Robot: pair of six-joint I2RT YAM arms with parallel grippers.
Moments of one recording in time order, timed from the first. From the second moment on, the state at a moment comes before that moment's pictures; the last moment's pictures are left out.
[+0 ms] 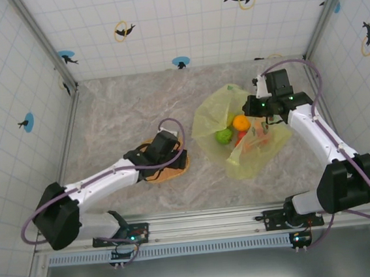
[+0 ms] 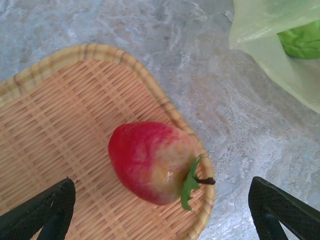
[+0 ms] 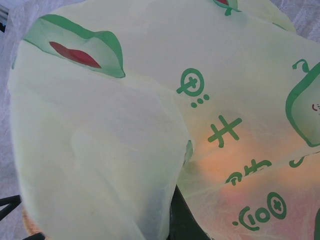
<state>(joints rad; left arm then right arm) -0.85 1.33 0.81 -0.42 -0.17 -0.40 0.22 1.38 1.16 -0.65 -0.35 0.32</state>
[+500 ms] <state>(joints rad) -0.89 1.54 0.89 -0.44 -0.25 -0.34 0.21 1.38 1.16 -0.65 -0.34 0.32</state>
